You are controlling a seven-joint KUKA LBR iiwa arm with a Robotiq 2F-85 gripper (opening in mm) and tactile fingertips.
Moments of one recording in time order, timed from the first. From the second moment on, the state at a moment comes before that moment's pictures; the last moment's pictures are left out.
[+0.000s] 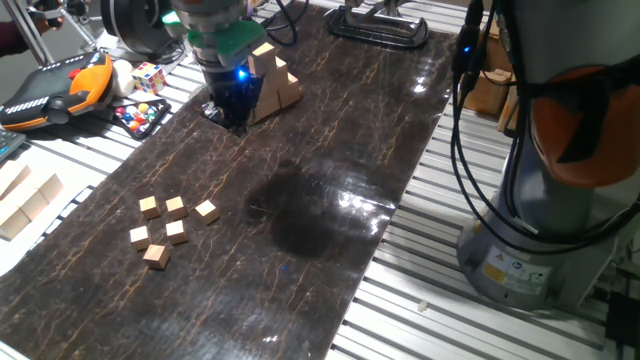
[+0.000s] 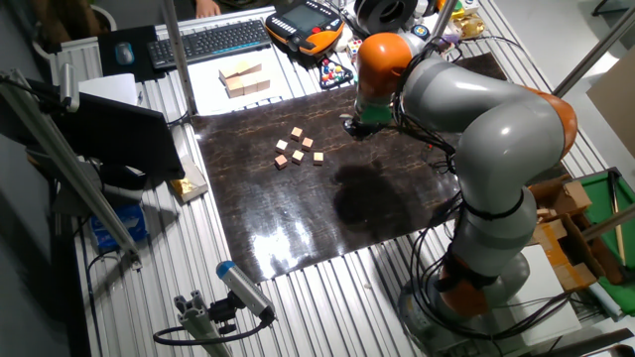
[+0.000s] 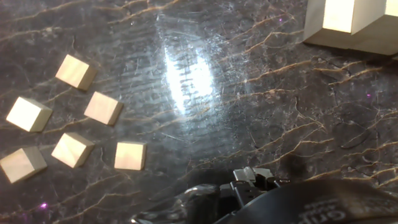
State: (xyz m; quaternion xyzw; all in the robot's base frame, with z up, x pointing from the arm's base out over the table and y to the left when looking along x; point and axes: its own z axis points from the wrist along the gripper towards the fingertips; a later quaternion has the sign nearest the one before) arm 0.533 0.061 0.175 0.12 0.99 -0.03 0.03
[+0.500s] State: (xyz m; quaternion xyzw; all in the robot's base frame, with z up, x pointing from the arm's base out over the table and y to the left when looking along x) arm 0.538 0.069 0.171 0.14 0.99 -0.01 0.02
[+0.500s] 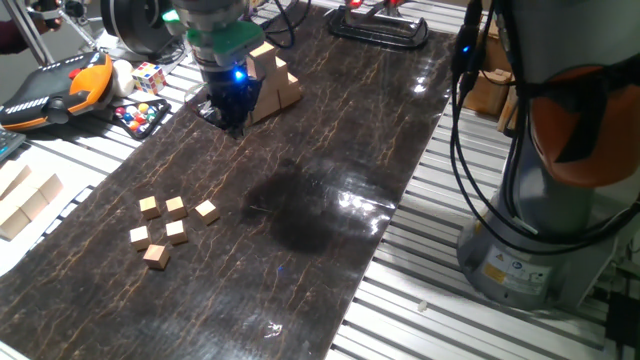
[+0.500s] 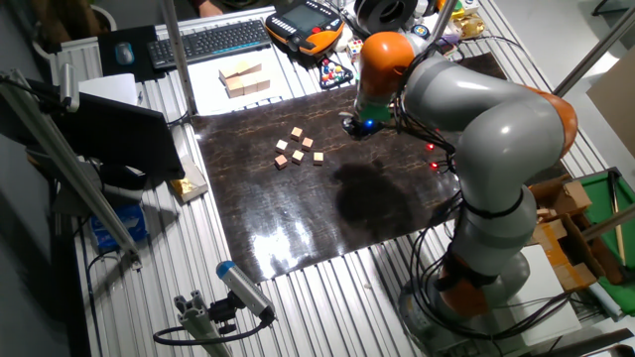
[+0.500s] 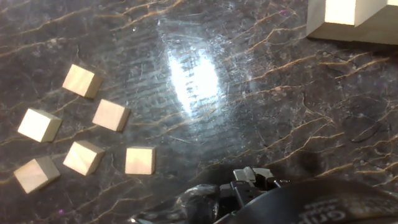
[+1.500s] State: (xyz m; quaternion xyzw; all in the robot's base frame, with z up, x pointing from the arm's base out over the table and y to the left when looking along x) arm 0.546 0.092 0.166 0.17 0.99 -0.01 0.00
